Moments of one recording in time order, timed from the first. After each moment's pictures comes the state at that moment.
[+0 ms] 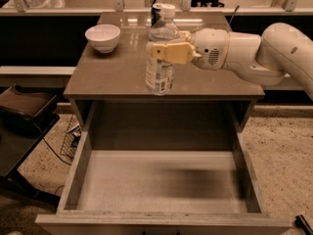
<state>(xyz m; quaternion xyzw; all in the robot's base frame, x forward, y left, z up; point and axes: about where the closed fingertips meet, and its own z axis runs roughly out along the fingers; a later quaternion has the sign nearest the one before) 0.573 -0.010 0.985 -0.41 0.56 0.50 0.52</state>
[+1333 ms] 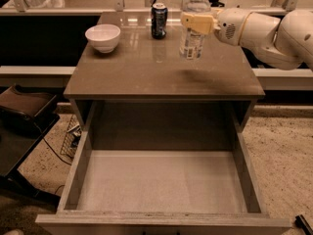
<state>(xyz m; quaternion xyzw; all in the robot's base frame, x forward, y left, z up) 0.719 -0.113 0.990 -0.29 0.64 0.35 0.62</state>
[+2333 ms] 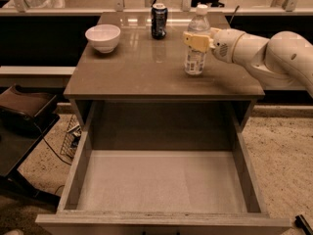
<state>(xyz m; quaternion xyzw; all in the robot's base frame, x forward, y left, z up) 0.742 -0.134 0.916 -0.24 0.70 0.29 0.61</state>
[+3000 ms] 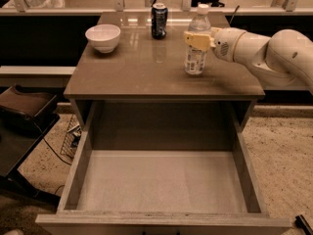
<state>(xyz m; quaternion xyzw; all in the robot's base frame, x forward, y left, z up) 0.742 -0.134 0.922 -0.24 0.70 0.29 0.61</state>
